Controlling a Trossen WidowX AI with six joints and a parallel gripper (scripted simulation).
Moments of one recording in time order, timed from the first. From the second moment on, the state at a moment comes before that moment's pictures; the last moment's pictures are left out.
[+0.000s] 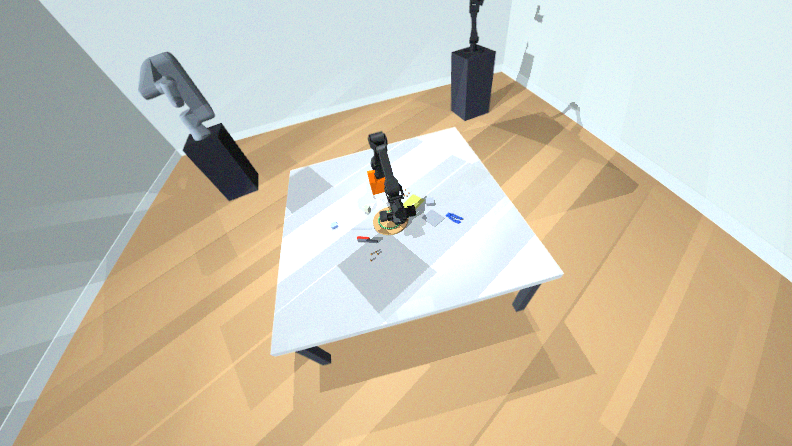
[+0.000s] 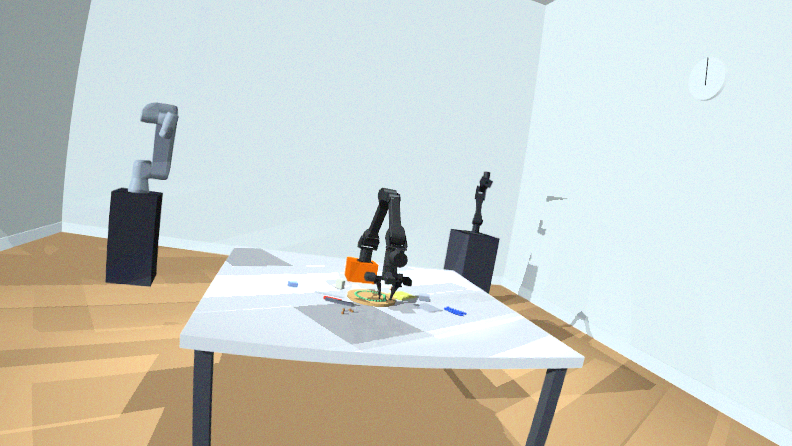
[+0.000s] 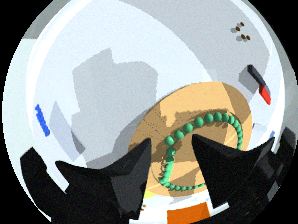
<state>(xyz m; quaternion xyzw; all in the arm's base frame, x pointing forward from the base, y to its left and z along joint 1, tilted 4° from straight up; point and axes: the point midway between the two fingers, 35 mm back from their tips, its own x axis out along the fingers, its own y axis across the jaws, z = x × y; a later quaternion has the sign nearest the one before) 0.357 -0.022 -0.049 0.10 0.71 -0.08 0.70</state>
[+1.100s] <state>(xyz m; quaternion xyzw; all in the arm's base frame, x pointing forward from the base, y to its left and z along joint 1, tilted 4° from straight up) 0.349 -0.021 -0.026 0.10 0.71 -0.07 0.69</state>
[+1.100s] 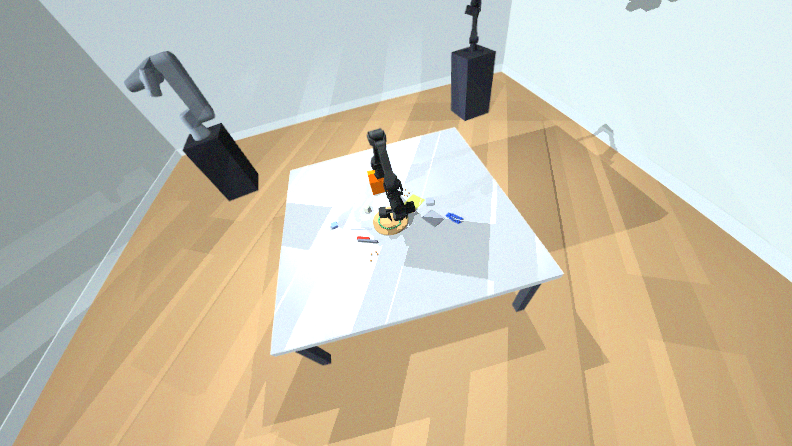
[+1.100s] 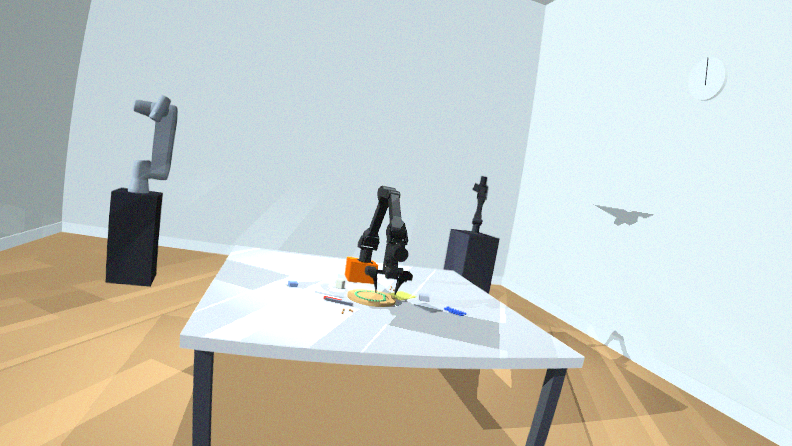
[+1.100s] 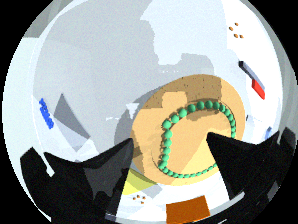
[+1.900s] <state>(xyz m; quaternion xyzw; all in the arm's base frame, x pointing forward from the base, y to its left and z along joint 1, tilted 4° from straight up) 0.352 -0.019 -0.027 0.10 0.70 -0.07 0.70</state>
